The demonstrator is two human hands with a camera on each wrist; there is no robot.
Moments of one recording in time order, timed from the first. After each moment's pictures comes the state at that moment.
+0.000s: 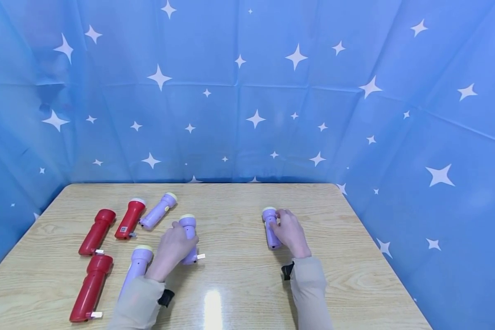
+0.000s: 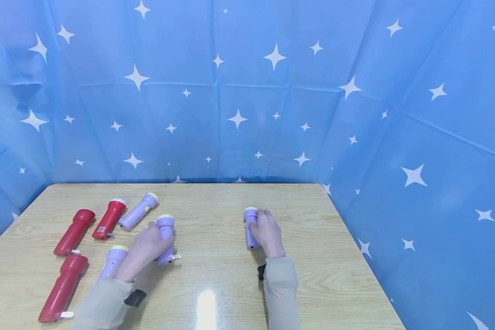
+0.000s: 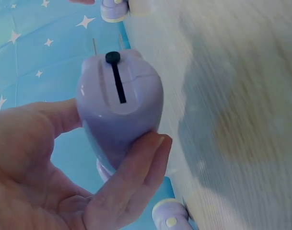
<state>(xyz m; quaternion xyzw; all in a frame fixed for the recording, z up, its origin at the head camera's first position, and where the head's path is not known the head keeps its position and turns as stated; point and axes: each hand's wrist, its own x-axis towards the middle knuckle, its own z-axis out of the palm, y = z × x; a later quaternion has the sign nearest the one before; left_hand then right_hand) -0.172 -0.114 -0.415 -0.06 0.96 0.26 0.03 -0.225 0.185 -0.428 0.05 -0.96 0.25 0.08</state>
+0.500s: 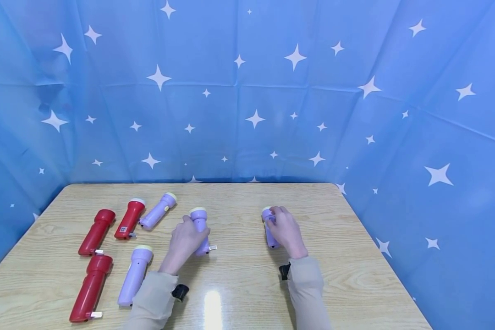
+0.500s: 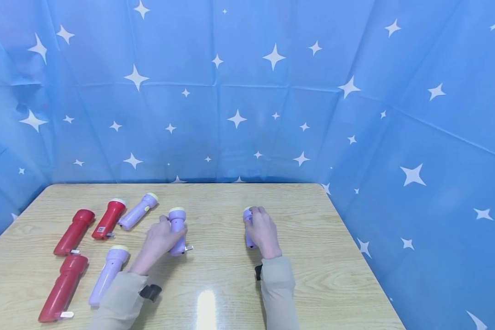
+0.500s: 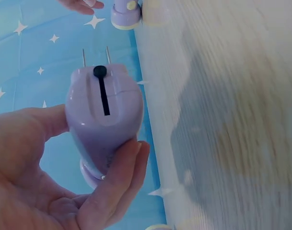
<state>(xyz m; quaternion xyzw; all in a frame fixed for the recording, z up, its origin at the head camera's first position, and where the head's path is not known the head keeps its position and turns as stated) -0.189 -0.091 -0.419 -0.08 0.94 0.33 0.00 -0.222 0.175 -0.424 0.10 -0.96 0.24 0.14</state>
